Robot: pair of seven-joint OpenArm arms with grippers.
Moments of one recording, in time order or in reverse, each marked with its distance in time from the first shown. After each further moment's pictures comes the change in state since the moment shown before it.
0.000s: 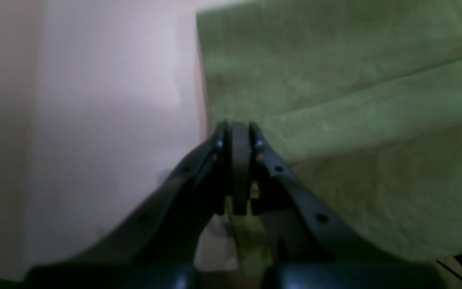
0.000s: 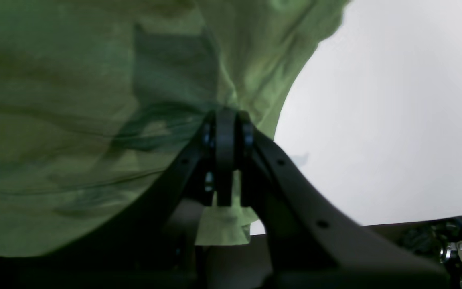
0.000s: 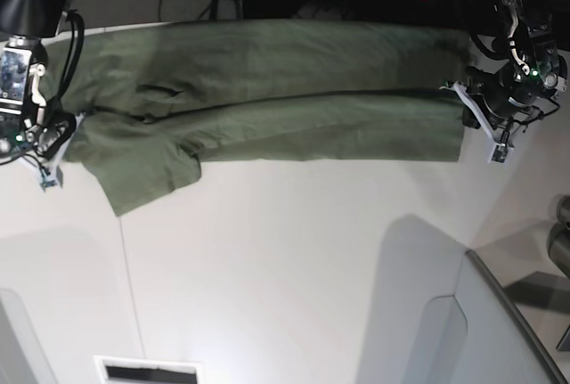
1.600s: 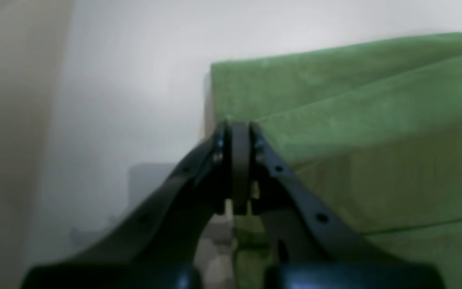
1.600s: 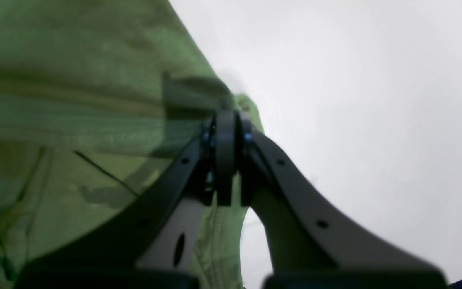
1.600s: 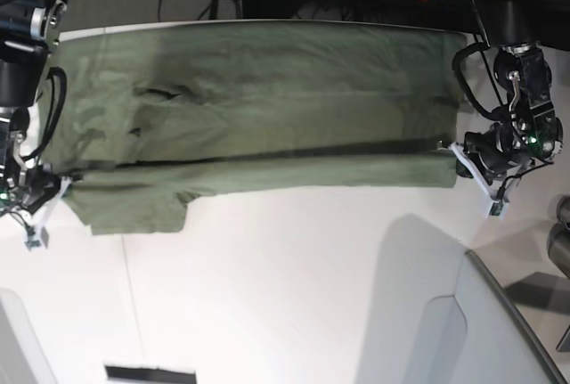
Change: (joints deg) left arm -17.5 -1.4 3.5 -16.5 0.2 0.0 0.2; right arm 15.1 4.1 -0.3 -16.9 -0.2 0.0 12.9
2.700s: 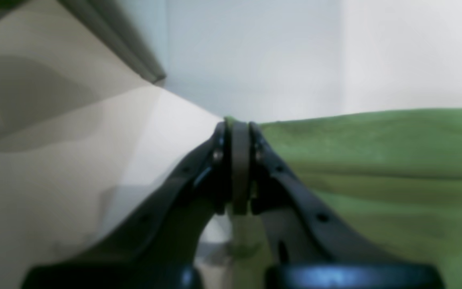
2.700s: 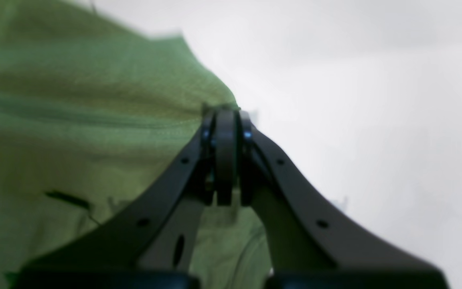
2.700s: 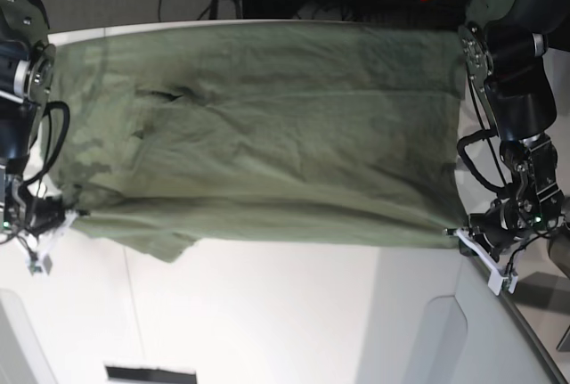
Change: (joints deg) left arm -21.4 -0.3 -0.3 -20.7 3.0 0.6 -9.5; right arm 12.3 1.3 0.1 -23.1 -0.3 -0.2 15.7
